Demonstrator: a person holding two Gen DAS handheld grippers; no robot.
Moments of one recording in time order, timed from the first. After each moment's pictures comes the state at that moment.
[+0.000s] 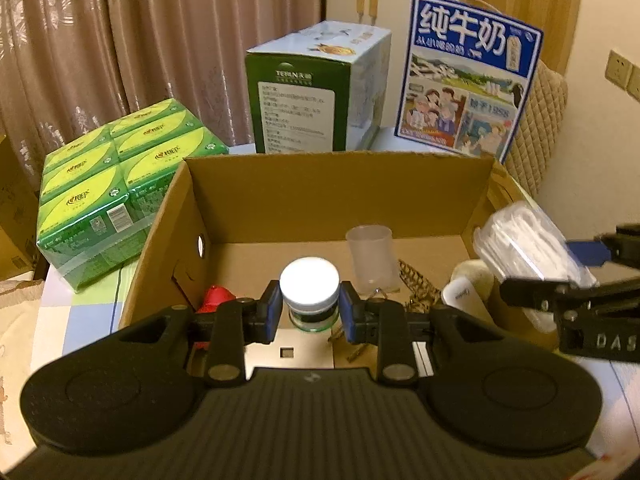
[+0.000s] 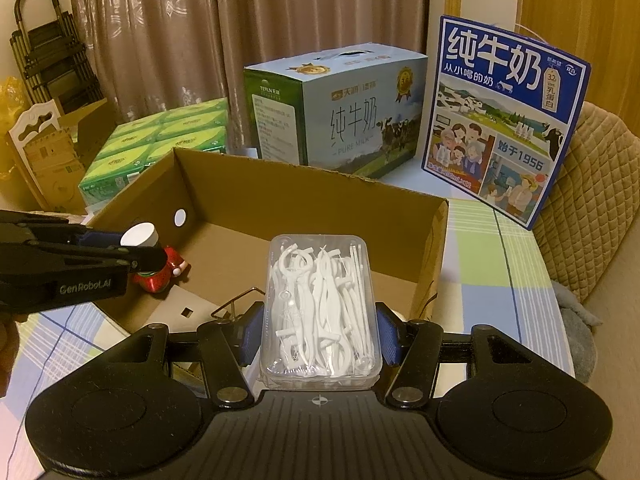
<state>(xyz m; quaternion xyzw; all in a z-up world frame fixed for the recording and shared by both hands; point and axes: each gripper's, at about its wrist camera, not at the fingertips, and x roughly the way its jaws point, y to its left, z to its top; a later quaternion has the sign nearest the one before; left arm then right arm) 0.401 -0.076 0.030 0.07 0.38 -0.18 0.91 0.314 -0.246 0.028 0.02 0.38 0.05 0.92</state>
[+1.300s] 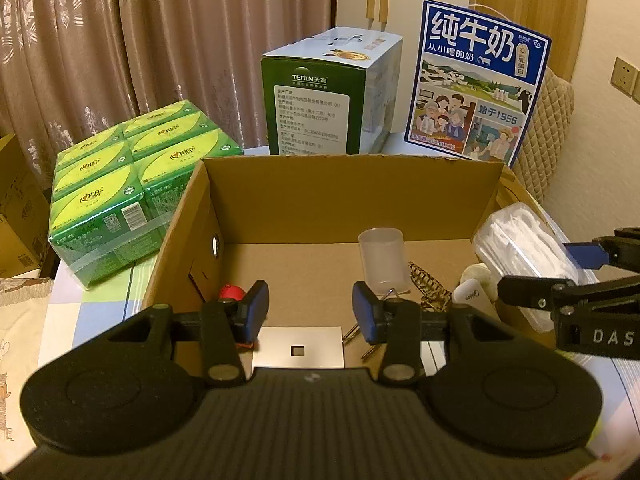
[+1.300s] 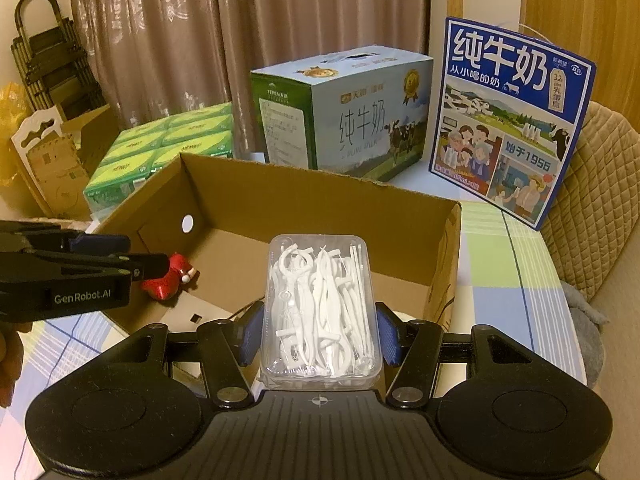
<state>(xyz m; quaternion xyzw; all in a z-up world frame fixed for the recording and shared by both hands) 0.398 -0.066 0.030 0.07 0.37 -0.17 0.91 0.319 -0.240 0.030 0.03 0.37 0.05 0.93</state>
